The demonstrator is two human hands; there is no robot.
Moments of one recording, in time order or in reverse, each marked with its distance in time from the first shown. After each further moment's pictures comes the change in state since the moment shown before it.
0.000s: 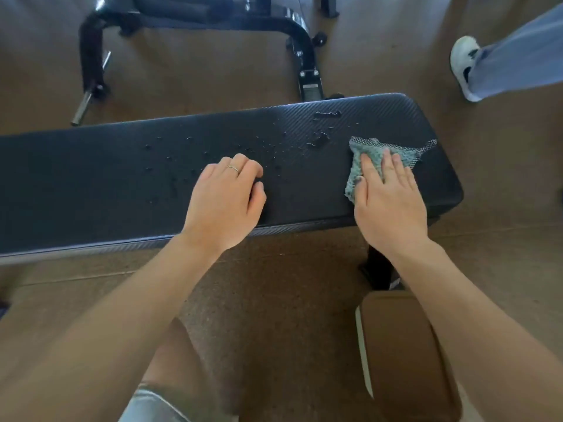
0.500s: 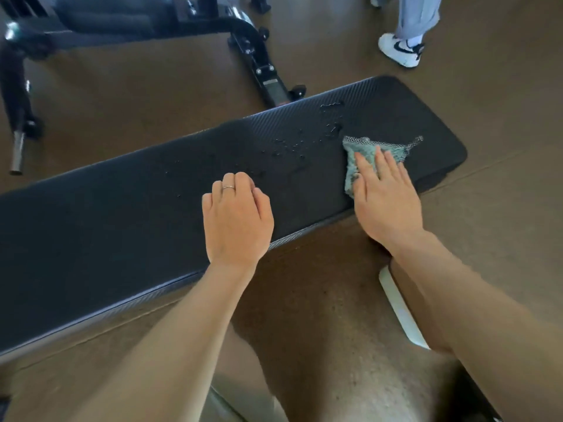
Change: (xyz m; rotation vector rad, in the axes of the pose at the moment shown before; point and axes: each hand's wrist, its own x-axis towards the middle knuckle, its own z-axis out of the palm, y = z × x) left_hand -0.016 -0.069 -0.001 -0.092 0.013 -0.140; right_hand -0.032 -0.095 0.012 -0.031 0.031 0.248
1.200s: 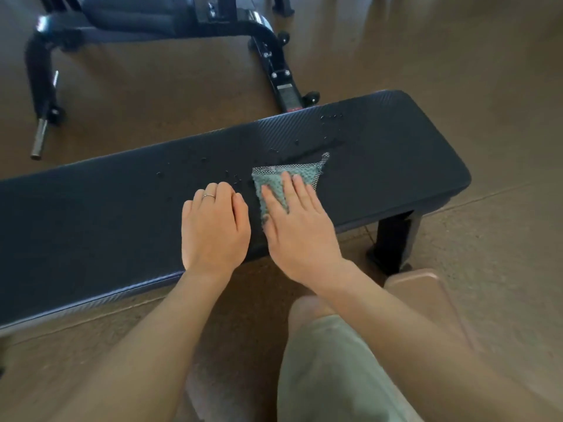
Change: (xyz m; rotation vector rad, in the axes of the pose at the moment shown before) left_hand 0.000 0.001 0.006 0.072 0.061 -0.030; right_hand -0.017 -0.075 0.009 0.060 -0.099 -0.446
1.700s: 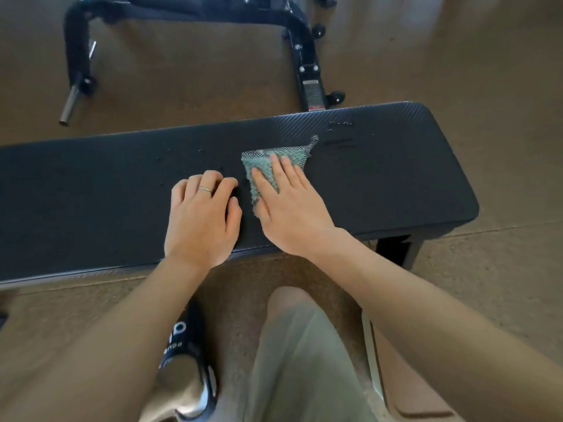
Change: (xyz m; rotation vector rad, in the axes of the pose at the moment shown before) left_hand 0.001 0.006 -0.004 0.109 -0.076 0.052; right_hand 0.048 0.035 -0.012 -0.004 -0.152 -0.255
